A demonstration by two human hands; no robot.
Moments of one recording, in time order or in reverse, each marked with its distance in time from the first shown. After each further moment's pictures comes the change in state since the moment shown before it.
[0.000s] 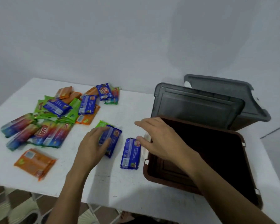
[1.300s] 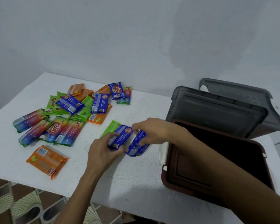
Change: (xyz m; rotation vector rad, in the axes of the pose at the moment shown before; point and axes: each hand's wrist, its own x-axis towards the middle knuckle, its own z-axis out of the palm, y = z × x) left_hand -0.008 -0.028 0.012 -0.194 0.025 -0.148; right_hand 0.095 -0.020 0.014 -0.116 -0.565 -0.147
